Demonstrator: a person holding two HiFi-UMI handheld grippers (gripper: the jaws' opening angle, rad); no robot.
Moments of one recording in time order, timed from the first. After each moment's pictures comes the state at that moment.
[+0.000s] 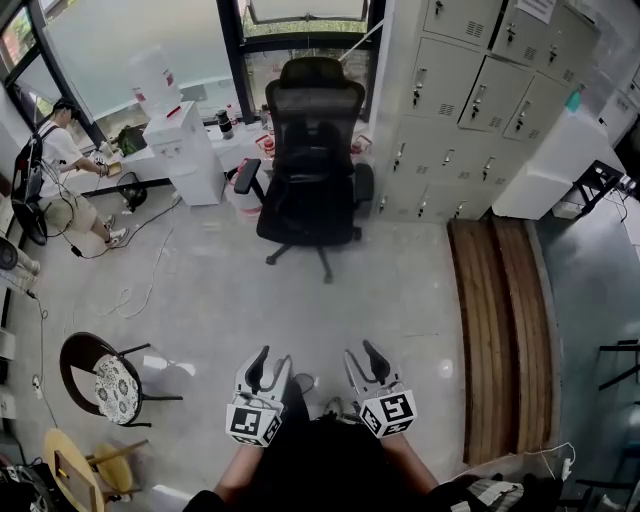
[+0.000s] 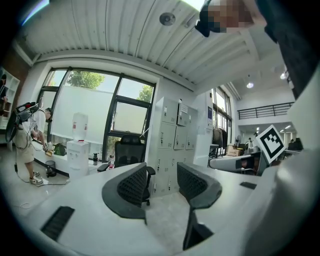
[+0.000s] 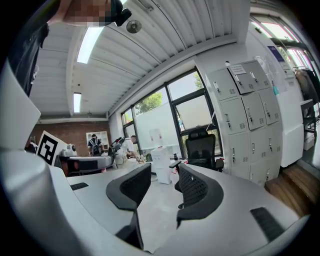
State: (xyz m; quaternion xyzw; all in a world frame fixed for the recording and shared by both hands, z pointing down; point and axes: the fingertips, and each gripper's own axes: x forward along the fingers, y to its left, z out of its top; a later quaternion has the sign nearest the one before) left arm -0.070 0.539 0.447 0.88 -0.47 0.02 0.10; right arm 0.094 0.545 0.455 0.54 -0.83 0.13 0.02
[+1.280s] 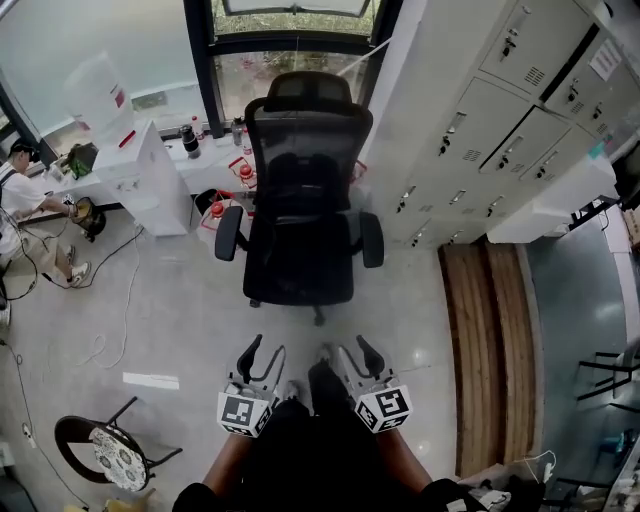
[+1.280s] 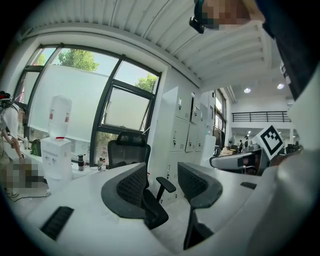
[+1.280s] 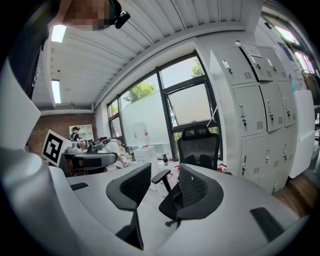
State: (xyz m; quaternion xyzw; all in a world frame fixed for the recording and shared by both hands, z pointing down) left arm -0.112 0.155 0.470 0.91 -0.41 0.03 0.12; right arm 0.048 0.185 0.470 0.58 -0.80 0.14 0.06
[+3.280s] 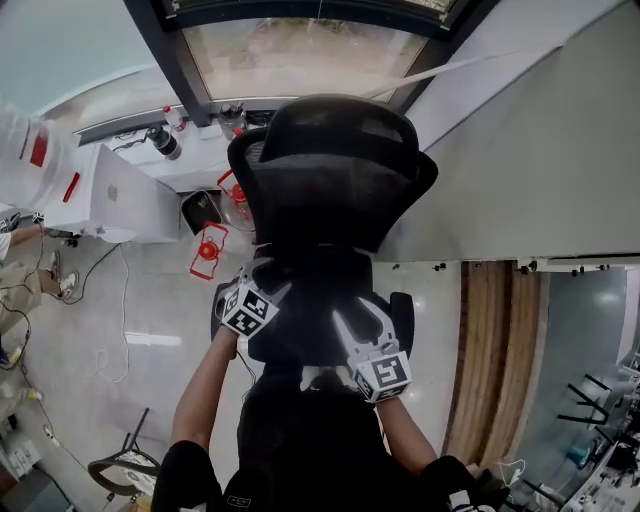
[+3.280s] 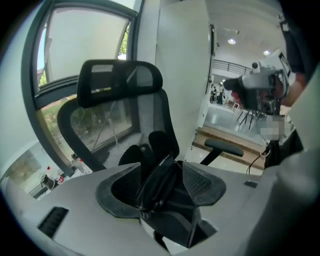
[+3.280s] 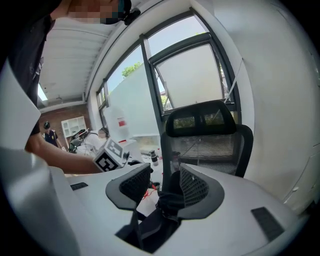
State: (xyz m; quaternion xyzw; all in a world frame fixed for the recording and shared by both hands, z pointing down) left arm -0.020 -0.401 0.709 0.91 -0.19 0.36 0.10; right arm 0.084 -0.324 0.565 0.54 -0.81 0.19 0.13
